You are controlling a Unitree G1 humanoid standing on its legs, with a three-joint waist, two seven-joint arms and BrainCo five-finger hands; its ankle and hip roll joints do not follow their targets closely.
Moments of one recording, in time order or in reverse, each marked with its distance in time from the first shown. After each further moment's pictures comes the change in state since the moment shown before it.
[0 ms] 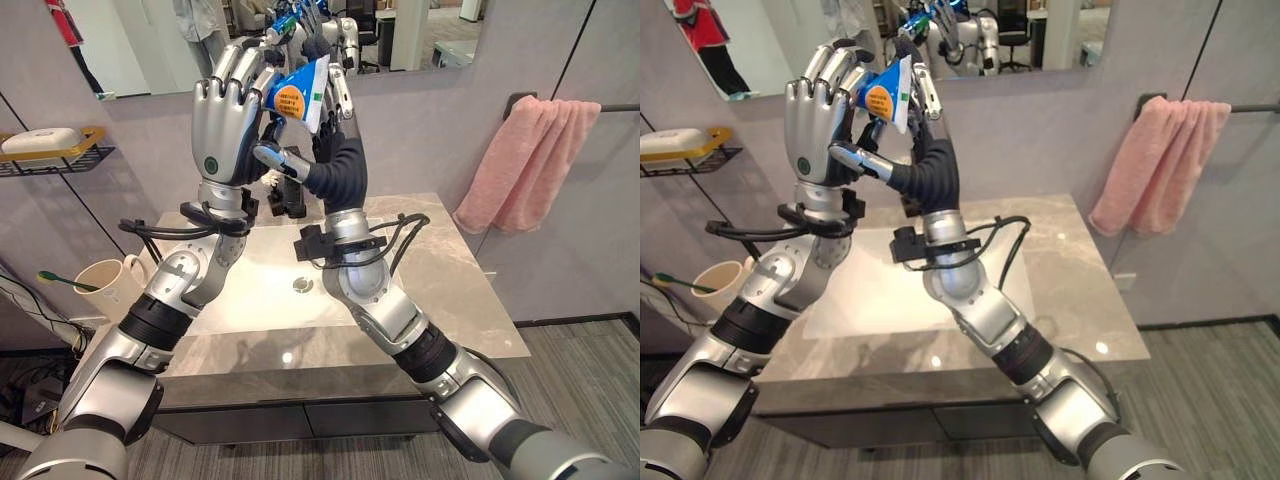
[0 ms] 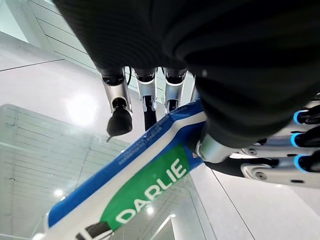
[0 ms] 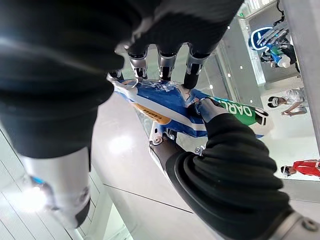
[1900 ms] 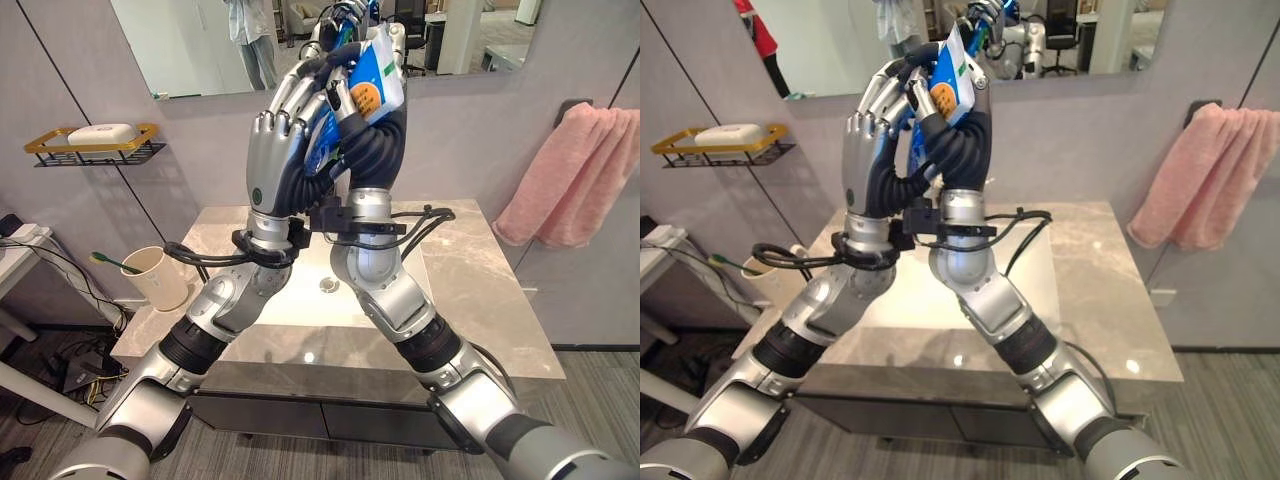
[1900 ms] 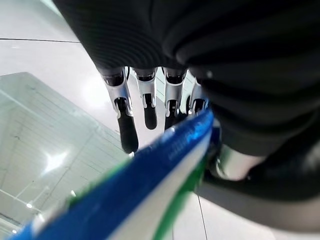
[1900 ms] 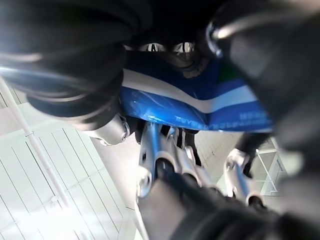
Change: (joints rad) left arm 0.075 -0.160 -0.057 -0.141 -0.168 -0.113 -0.003; right arm -0.038 0.007 -0.085 -0.020 -0.099 -0.002 -0.172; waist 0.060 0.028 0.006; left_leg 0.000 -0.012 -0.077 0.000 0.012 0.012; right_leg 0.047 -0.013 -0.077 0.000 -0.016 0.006
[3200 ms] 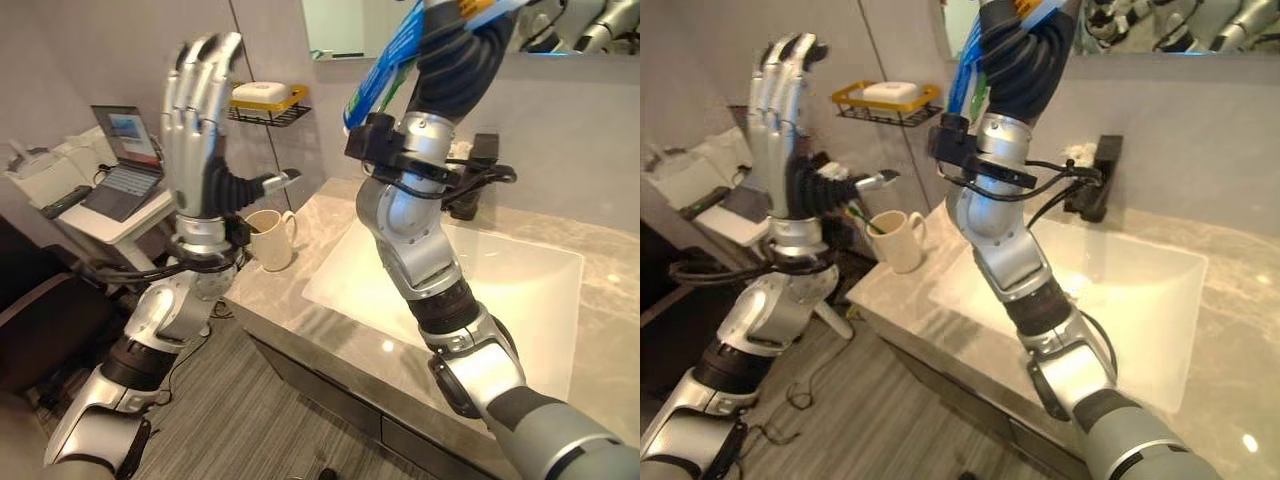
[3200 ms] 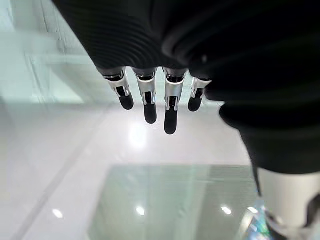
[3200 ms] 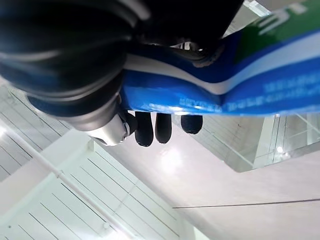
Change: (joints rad) left arm 0.185 0.204 0.235 -0.116 0.017 -0.027 0.057; right arm -0.192 -0.026 -0.189 0.002 -0.077 -0.063 -0.090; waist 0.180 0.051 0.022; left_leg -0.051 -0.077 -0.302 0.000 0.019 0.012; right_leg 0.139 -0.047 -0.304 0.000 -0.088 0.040
